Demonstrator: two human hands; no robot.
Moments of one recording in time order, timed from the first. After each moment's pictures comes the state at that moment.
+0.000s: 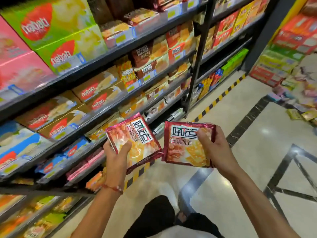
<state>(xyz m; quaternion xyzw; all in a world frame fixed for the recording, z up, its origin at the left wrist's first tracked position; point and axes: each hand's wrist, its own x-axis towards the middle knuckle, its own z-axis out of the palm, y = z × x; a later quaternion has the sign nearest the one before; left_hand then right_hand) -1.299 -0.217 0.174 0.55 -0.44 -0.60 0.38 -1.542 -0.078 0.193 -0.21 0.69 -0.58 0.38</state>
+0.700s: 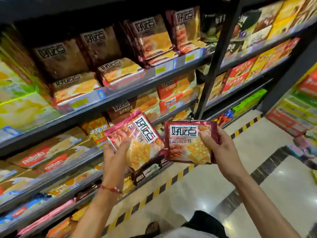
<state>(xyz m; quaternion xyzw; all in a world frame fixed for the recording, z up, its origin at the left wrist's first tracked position) -1.573 -0.410 0.206 0.55 -0.38 -0.59 0.46 -1.832 -0.305 0.216 -0.30 0.61 -0.61 0.41</state>
